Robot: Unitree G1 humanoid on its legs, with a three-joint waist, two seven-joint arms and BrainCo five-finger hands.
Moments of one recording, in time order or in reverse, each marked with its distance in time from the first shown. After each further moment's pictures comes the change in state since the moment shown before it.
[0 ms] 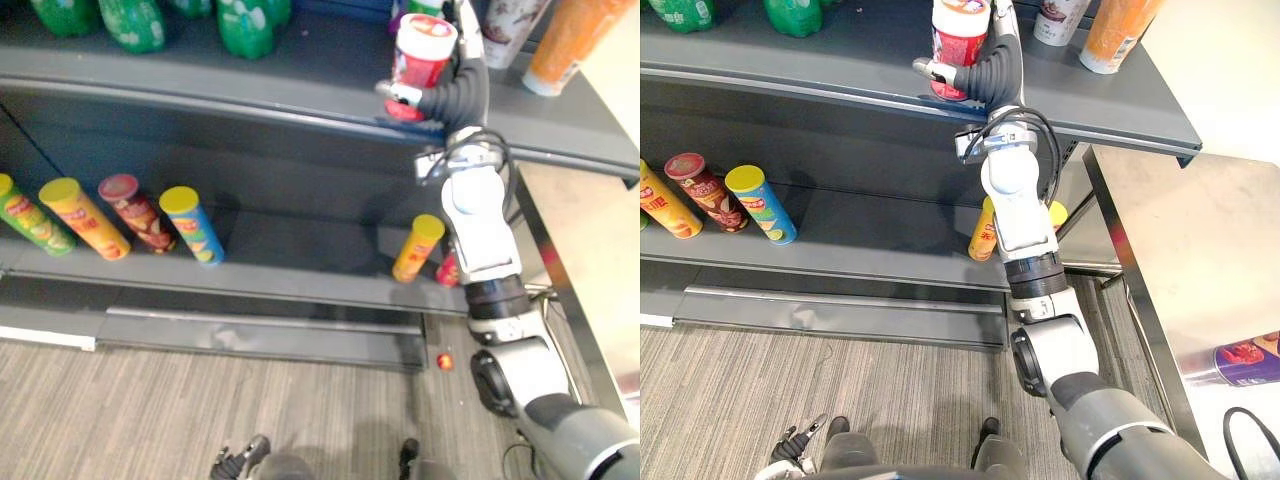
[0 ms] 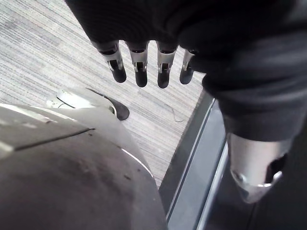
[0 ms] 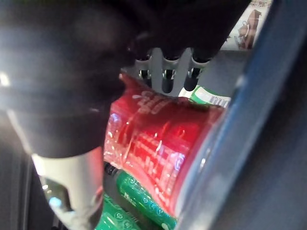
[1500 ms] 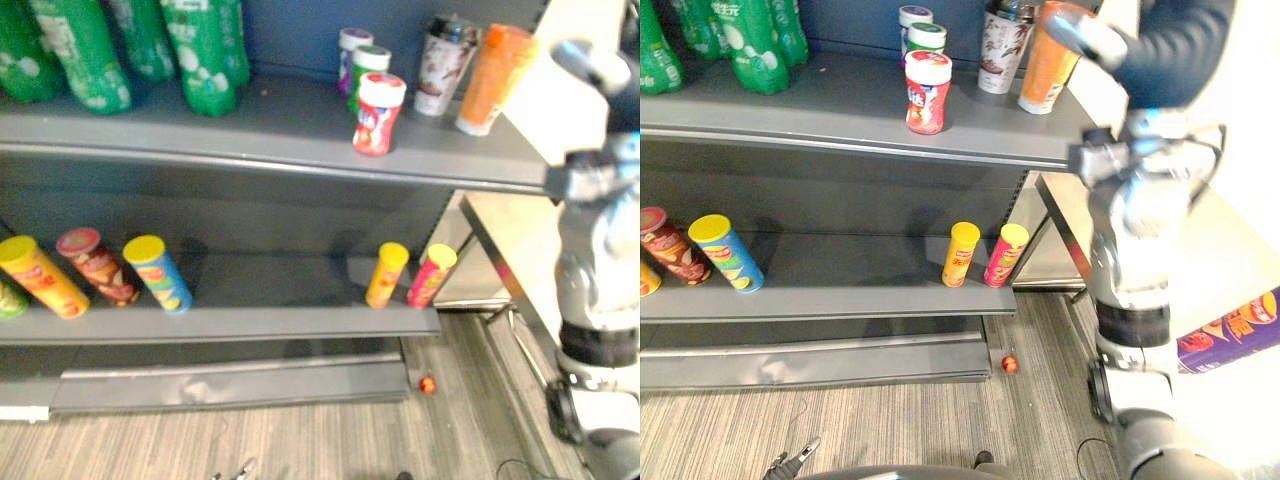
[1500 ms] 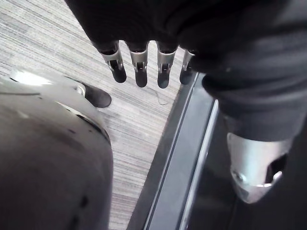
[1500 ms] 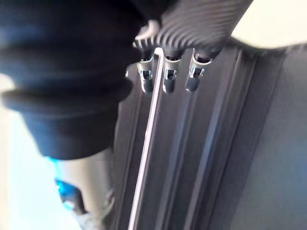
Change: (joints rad) left arm 0.075 0.002 0.001 0.009 -0.007 0.006 0.012; right arm 0.458 -0.361 -0.187 -0.623 0.569 -0.170 0.090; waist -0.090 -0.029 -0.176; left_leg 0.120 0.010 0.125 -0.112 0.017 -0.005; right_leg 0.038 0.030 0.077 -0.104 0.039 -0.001
